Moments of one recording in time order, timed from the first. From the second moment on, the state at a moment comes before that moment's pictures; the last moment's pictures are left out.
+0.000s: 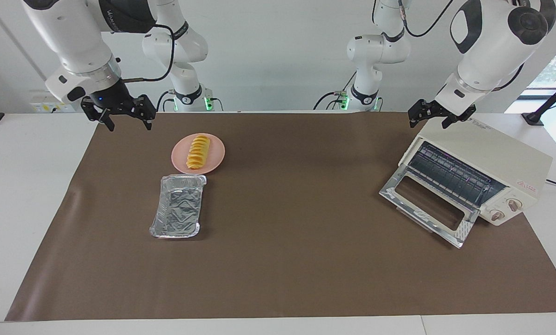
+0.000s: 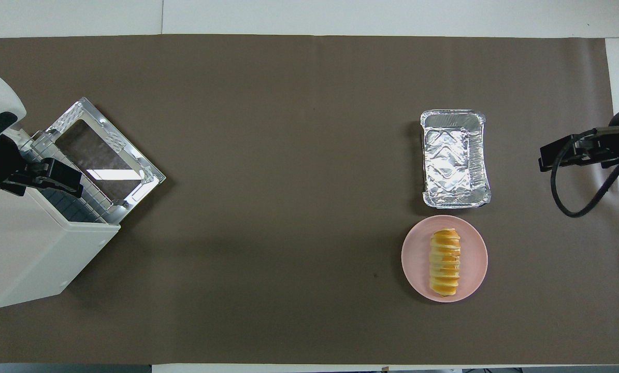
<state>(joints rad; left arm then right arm) -0.11 0.01 0.02 -1.62 -0.01 1.42 0.02 -0.05 0.01 0.07 -1.57 -0.02 1.50 0.00</state>
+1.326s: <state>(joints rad) -0.11 0.01 0.02 -1.62 -0.01 1.42 0.02 -0.04 -0.09 0.08 -1.80 -0.02 1.61 0.00</state>
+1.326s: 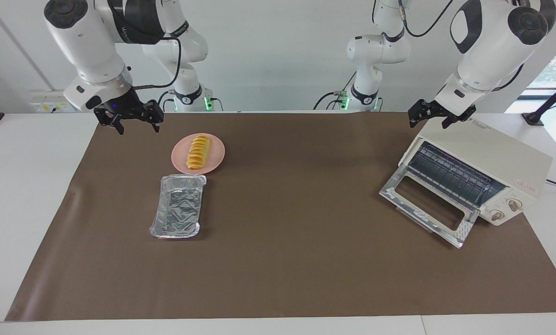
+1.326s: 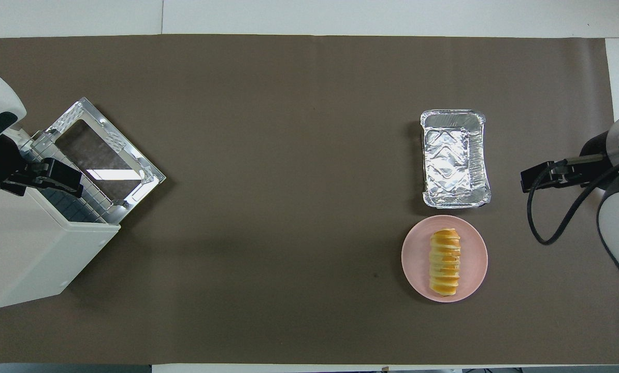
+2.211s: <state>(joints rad) -0.11 0.01 0.02 -1.62 -0.01 1.42 0.02 0.12 -0.33 0.10 -2.44 0.06 2.10 0.29</state>
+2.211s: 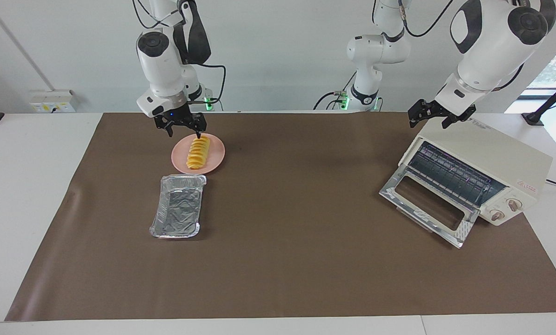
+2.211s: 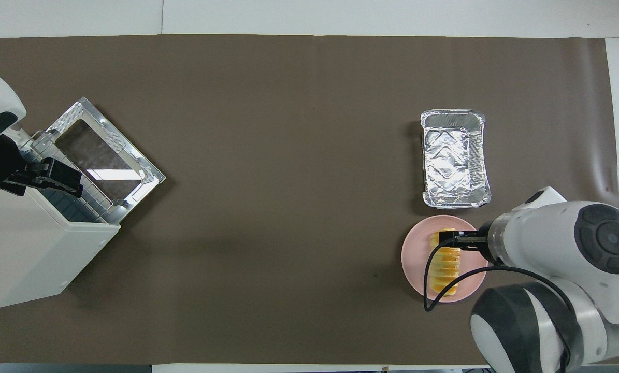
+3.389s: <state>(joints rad) -0.11 0.01 0.02 -1.62 -0.01 1.42 0.02 0.12 -0.20 0.10 -2.65 0.10 2.35 0.30</state>
